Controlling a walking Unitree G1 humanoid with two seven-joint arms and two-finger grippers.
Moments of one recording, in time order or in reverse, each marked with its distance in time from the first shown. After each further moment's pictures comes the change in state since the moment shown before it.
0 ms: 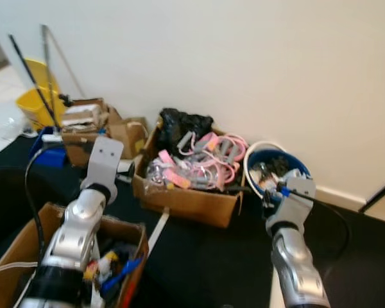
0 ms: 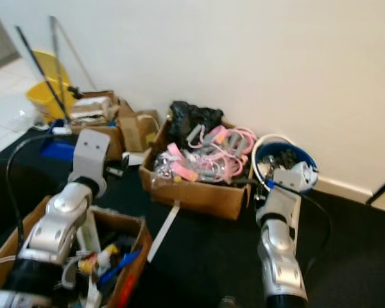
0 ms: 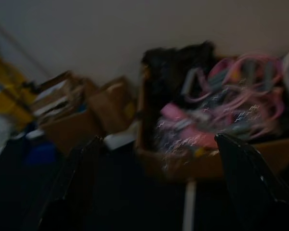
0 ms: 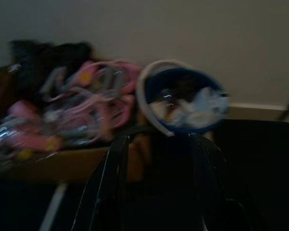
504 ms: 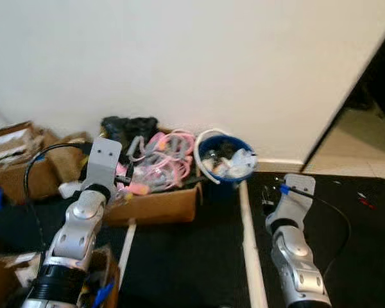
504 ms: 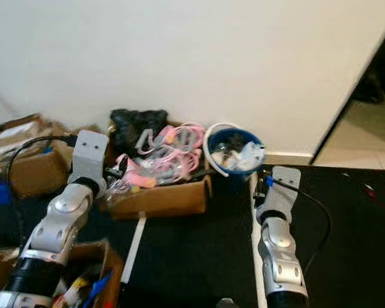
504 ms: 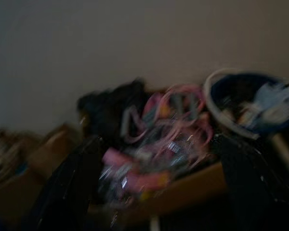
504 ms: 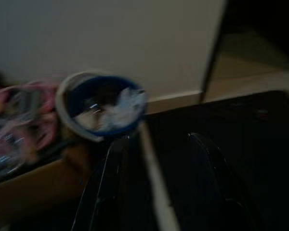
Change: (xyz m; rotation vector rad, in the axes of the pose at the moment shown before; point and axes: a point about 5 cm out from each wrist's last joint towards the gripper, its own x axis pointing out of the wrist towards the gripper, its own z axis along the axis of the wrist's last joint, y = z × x) left arm 0.002 0.003 0.006 -0.008 -0.023 0.026; right arm 0.003 0.000 0.005 -0.004 -0.016 -0.004
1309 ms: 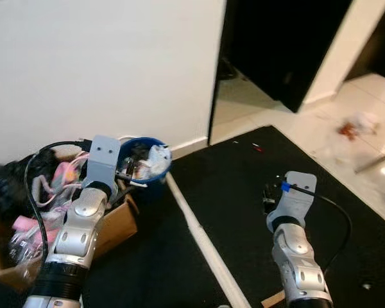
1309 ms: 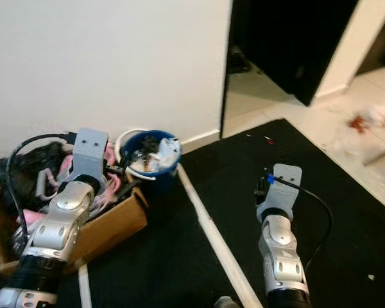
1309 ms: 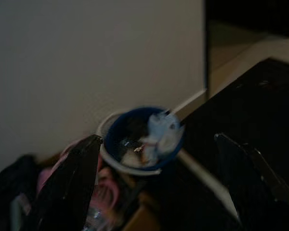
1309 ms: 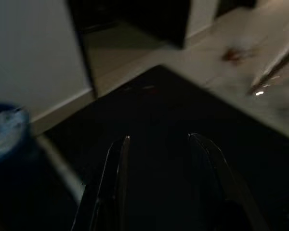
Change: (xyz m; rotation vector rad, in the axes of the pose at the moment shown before) left arm 0.002 0.001 0.000 -0.017 0.001 0.014; right arm 0.003 -0.001 0.004 -0.009 -0.006 -0.007
